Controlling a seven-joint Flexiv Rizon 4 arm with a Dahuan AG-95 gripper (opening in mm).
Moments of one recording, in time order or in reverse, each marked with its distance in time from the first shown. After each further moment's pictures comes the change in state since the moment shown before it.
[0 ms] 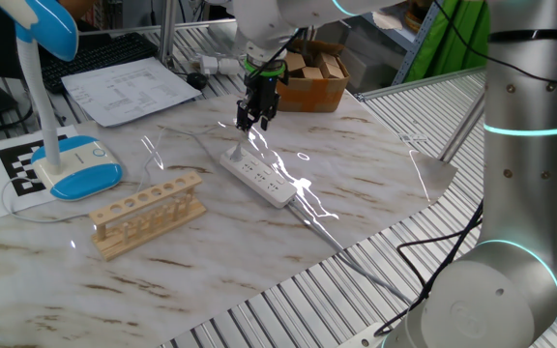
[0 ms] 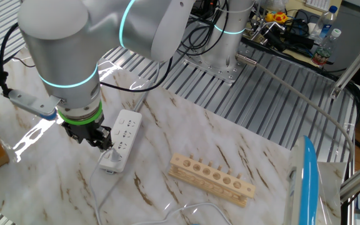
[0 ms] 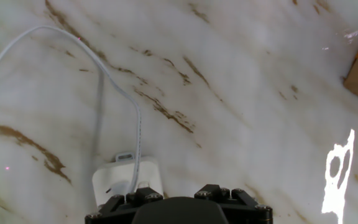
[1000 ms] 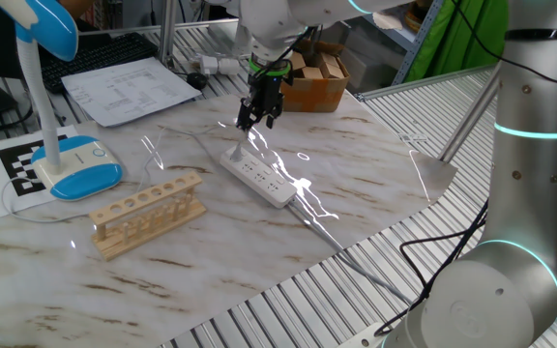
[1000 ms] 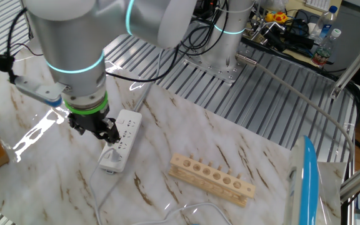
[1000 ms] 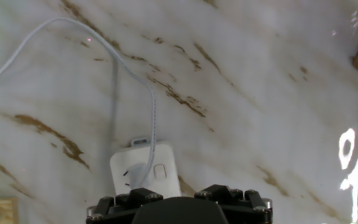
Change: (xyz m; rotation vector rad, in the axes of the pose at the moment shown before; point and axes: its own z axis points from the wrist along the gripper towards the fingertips) arm 0.008 0.003 -0.020 -0.027 0.002 0.010
